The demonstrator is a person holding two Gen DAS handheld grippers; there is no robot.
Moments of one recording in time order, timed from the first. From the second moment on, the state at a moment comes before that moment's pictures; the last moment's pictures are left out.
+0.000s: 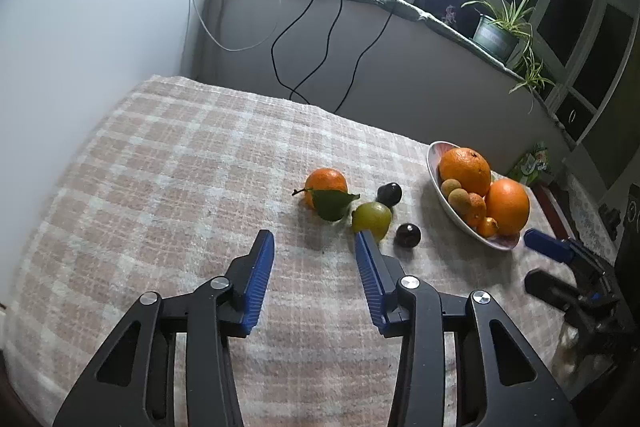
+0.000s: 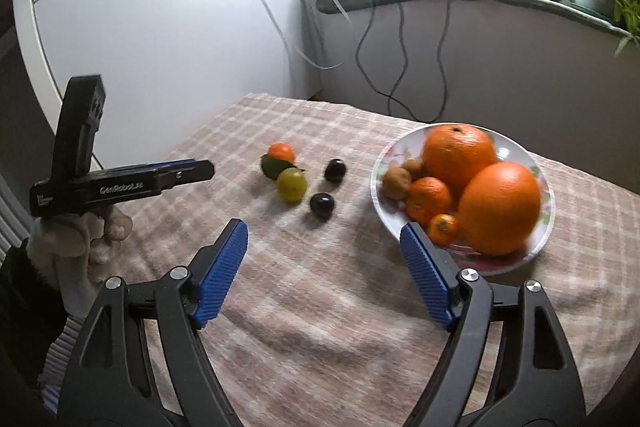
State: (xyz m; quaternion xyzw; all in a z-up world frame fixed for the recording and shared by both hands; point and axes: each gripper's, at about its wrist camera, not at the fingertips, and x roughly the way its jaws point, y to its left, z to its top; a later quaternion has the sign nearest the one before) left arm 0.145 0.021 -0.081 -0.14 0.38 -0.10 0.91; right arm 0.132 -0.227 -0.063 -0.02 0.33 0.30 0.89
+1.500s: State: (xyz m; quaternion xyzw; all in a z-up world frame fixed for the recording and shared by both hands) left arm 0.240 0.007 -0.110 -0.14 0.44 -0.15 0.87; right arm 0.216 -0.113 -0.113 -0.11 0.40 0.30 0.86
